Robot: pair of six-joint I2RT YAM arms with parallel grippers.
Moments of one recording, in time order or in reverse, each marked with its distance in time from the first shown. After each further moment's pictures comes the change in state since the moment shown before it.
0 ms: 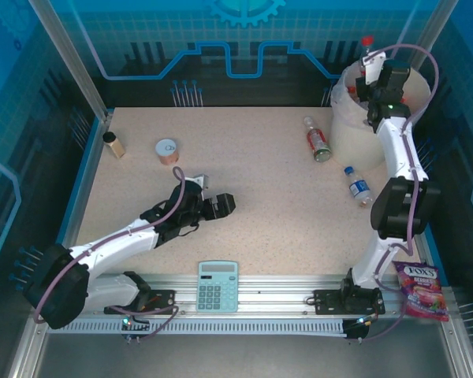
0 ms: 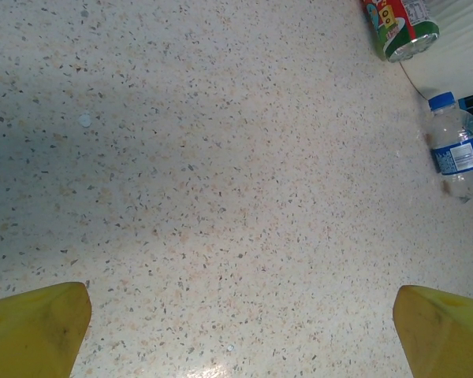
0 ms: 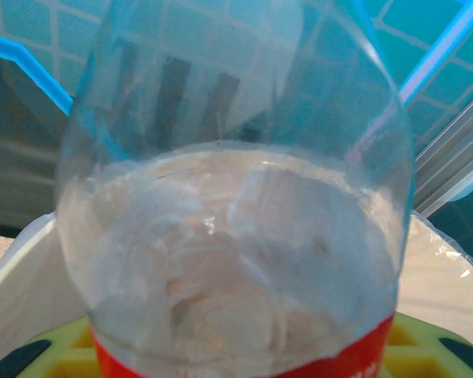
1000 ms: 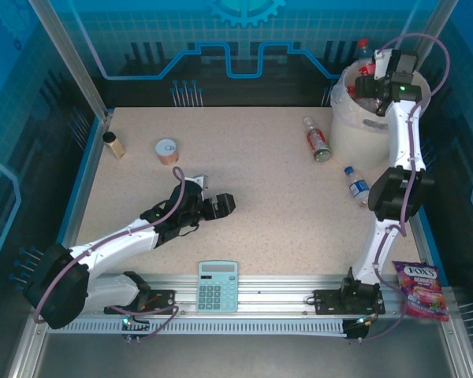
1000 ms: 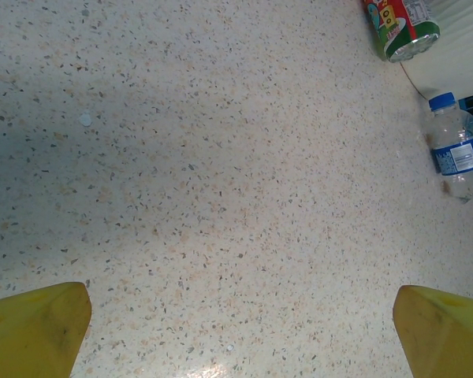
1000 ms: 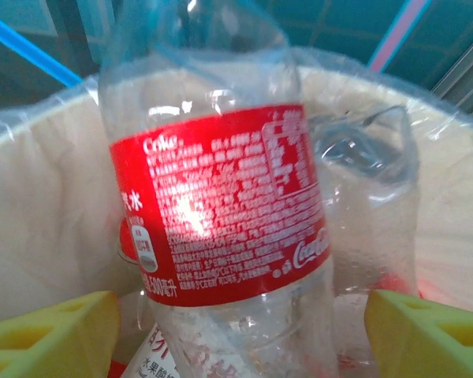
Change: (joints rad) left arm 0.000 0.000 0.000 -0.001 0.000 -0.003; right arm -0.048 0.221 0.434 -0.443 -0.044 0.137
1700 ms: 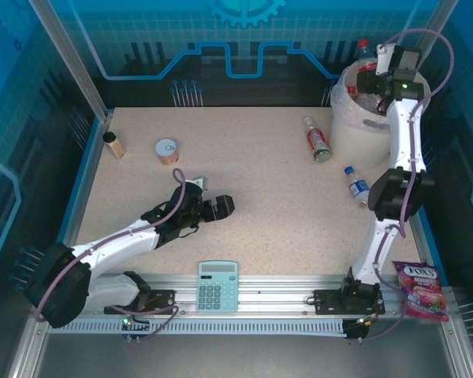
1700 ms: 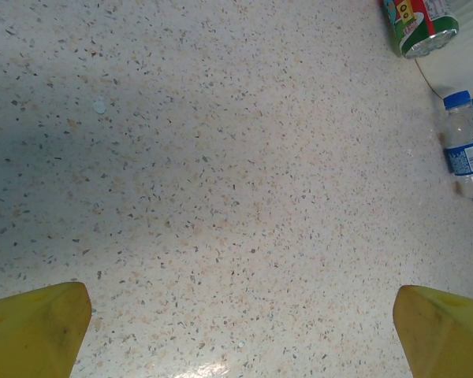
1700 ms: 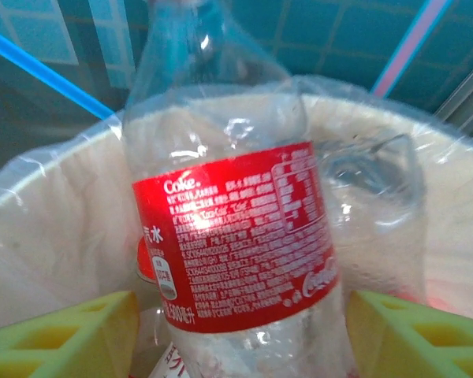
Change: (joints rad) left arm 0.000 0.007 -0.019 0.007 -0.008 -0.014; right arm 0.000 0.037 0.045 -0.007 -0.040 0.026
